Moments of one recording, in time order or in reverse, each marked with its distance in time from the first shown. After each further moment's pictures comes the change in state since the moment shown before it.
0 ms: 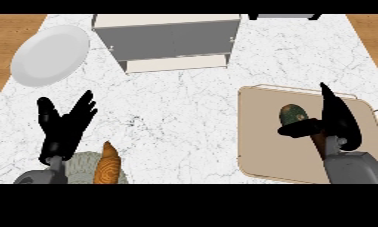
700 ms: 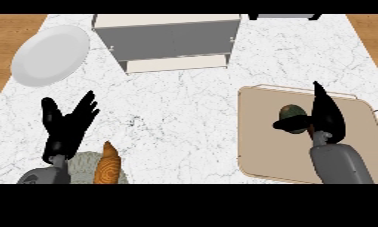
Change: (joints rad) left arm -0.017 -0.041 0.054 0.050 -0.052 -0.051 -0.023; right arm -0.057 0.075 -0.077 0.247 0.098 -0.113 -0.205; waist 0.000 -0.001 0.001
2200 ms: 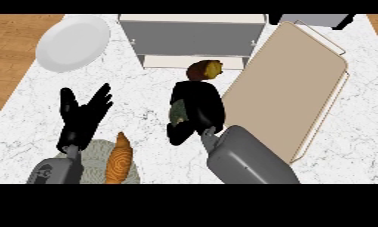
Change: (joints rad) left arm -0.061 -0.043 -0.036 -0.011 -0.043 -0.032 0.044; right arm -0.395 0.203 0.658 0.011 -0.077 0.007 -0.007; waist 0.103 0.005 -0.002
